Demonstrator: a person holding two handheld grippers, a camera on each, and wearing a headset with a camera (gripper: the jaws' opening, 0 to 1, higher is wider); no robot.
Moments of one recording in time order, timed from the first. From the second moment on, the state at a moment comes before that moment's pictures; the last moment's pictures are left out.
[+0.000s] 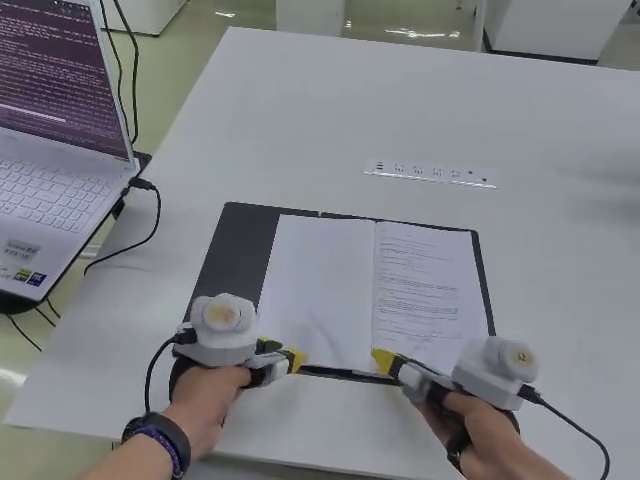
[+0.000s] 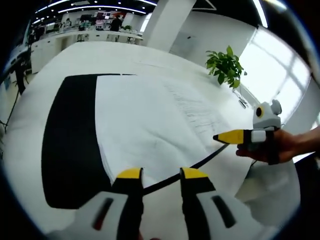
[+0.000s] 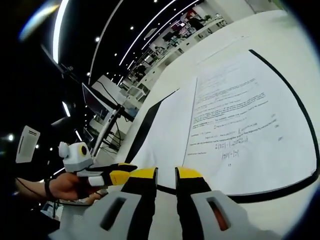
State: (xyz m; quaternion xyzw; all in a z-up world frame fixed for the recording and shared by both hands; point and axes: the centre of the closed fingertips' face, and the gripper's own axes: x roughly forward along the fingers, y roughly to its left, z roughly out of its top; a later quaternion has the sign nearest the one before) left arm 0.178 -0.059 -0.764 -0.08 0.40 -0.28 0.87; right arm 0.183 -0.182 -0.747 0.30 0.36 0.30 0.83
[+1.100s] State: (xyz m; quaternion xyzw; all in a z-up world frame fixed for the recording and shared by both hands) left arm 0.184 -0.019 -0.676 -0.02 0.34 -0.31 0.89; right arm 0.179 -0.278 -0.685 0.18 0.29 0.27 0.90
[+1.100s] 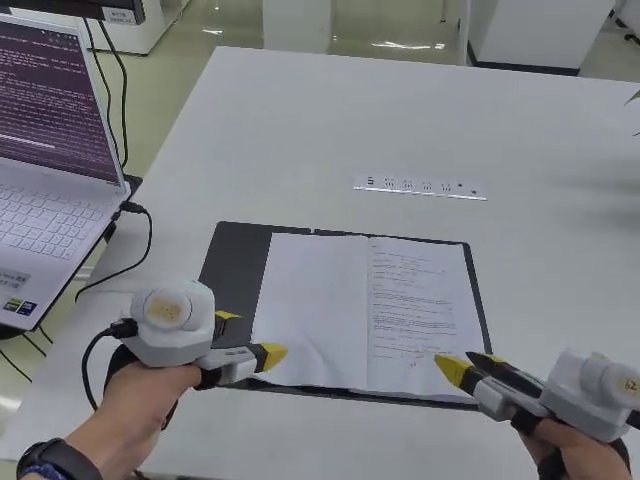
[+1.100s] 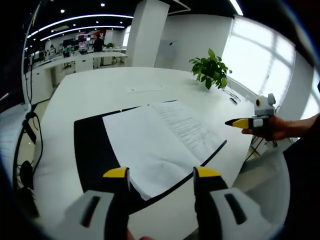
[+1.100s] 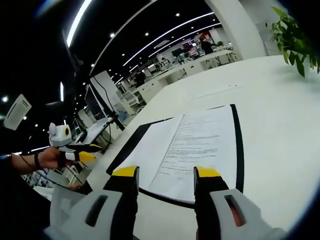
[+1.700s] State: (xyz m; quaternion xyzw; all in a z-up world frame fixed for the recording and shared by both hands) left arm 0.167 0.024 -0.650 -0.02 0.31 -0.29 0.90; right arm 0.146 -0.318 -0.657 0.09 0.28 0.25 0.92
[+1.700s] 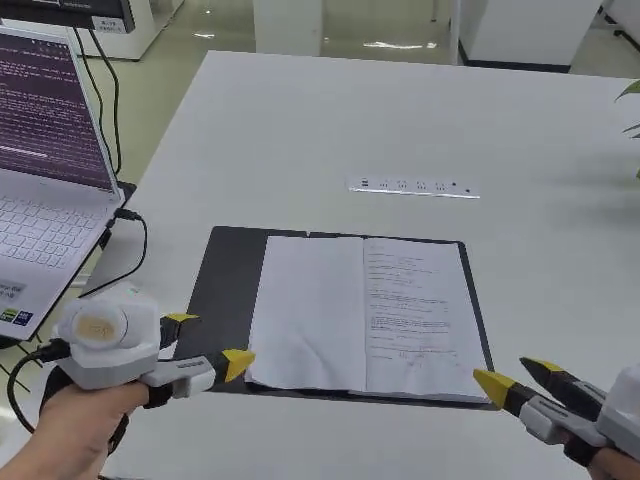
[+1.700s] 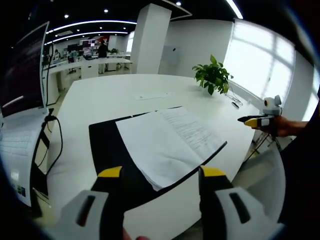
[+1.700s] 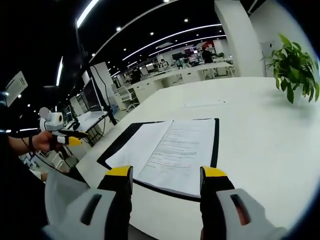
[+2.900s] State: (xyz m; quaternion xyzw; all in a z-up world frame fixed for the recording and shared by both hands) left arm 0.145 0.004 -0.666 0.00 0.33 -0.30 0.89; right arm 0.123 -0.327 -0.675 0.07 0.30 0.24 0.92
